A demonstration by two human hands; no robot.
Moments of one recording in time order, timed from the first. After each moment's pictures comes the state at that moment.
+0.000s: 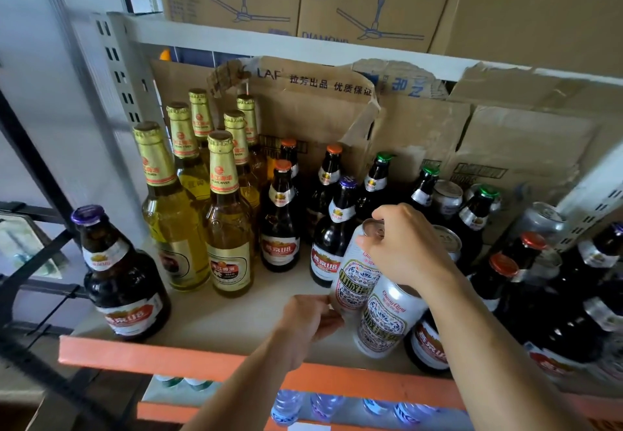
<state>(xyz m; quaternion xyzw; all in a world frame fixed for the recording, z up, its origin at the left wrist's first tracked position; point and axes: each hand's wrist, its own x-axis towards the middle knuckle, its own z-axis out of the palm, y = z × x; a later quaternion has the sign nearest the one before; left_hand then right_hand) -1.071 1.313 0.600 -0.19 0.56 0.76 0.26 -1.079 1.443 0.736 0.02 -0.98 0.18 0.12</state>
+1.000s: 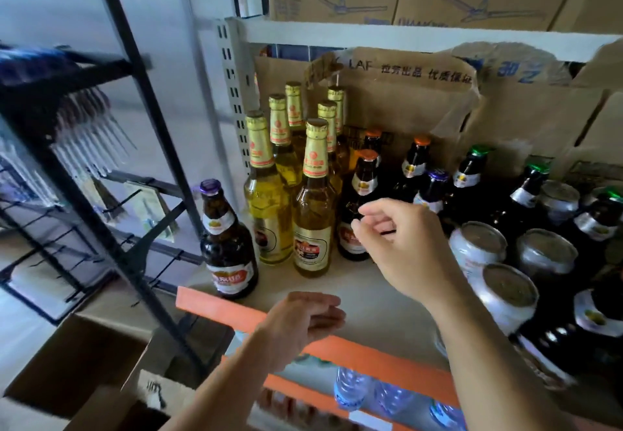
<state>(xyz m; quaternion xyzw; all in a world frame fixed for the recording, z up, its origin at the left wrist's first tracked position) -1.020 1.202 0.617 -0.21 0.54 0.79 0.21 -1.056 1.354 0.725 0.17 -0.87 0.43 0.14</state>
